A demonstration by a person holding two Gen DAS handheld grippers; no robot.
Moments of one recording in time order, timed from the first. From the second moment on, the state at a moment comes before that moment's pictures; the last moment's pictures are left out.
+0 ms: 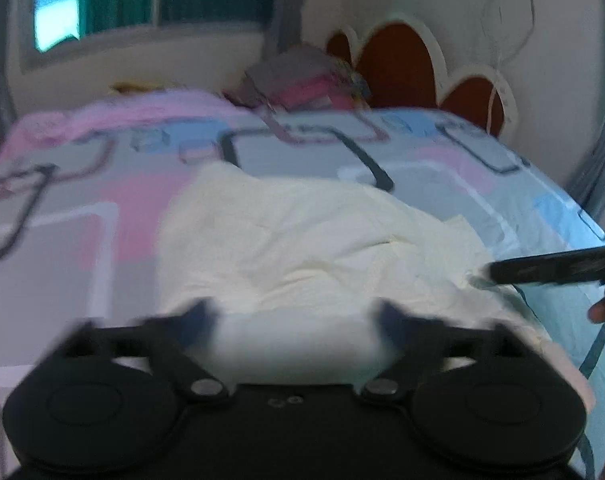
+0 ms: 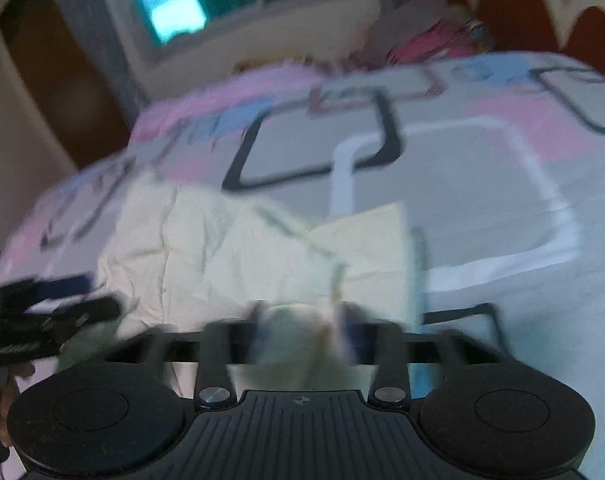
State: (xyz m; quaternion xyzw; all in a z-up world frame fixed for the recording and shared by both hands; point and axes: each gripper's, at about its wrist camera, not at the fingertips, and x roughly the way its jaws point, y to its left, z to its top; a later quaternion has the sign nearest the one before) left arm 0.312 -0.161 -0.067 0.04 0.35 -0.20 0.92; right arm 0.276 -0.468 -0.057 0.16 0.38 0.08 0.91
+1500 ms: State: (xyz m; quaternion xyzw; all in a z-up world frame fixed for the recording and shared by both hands) left arm 0.310 -0.080 -0.137 -0.27 0.45 -0.27 0.81; right arm 0.289 -0.475 -0.141 0.33 0.45 0.25 0.79
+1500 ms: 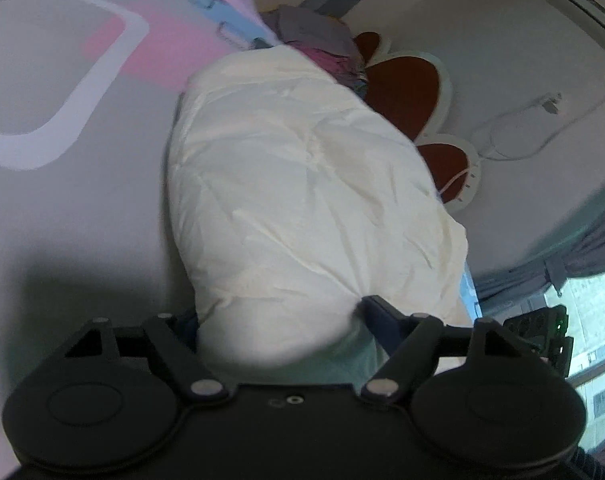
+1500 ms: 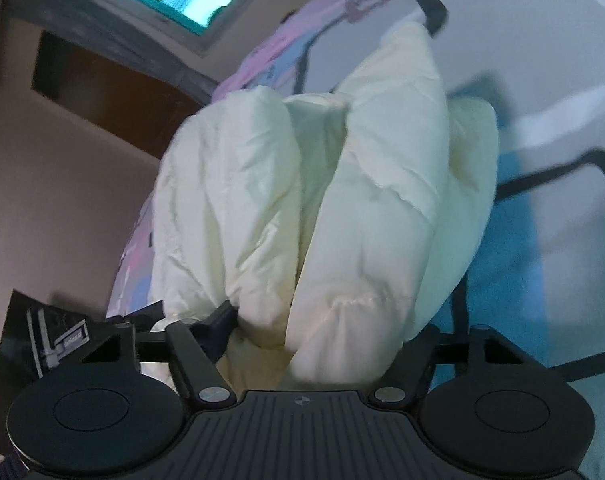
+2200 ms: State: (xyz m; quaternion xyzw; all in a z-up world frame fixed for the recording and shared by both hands) left arm 0.289 -0.002 -0.040 -0.23 0.32 -0.30 0.87; right arm 0.286 -0.387 -0.041 0.24 0.36 0.32 0.84
